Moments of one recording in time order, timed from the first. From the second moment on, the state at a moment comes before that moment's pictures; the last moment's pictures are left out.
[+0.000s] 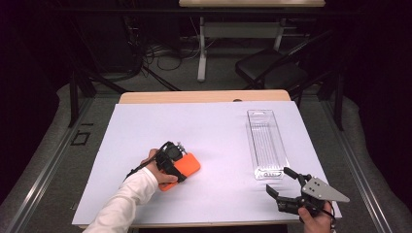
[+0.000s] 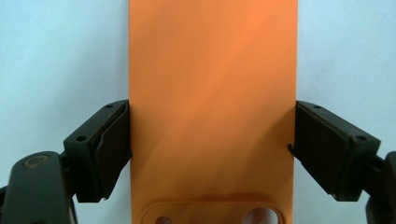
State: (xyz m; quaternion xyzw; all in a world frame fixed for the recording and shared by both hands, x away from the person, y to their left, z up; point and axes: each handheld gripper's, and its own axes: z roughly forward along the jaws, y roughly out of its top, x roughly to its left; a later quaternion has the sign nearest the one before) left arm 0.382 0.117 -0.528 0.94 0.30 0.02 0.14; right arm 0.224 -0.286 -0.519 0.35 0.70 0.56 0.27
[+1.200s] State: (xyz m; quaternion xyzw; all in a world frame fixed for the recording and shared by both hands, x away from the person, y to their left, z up) left arm 0.392 0.096 -0.460 0.95 0.26 0.03 0.15; right arm 0.264 -0.251 -0.487 0.33 0.74 0.53 0.26
